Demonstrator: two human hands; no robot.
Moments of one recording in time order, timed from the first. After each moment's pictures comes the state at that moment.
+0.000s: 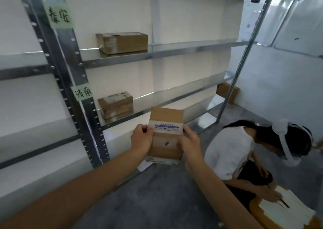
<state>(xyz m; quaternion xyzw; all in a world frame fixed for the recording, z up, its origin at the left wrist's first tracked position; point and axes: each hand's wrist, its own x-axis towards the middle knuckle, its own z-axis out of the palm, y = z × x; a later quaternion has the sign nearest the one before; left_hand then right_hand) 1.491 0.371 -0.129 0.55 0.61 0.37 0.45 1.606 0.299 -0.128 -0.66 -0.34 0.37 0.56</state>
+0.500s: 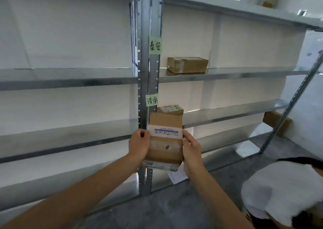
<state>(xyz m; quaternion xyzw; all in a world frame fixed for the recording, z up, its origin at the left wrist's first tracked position) 1.265 0.313 -0.091 0.48 0.65 0.45 0.38 1.406 0.276 -0.084 -0.56 -0.39 0.47 0.56</state>
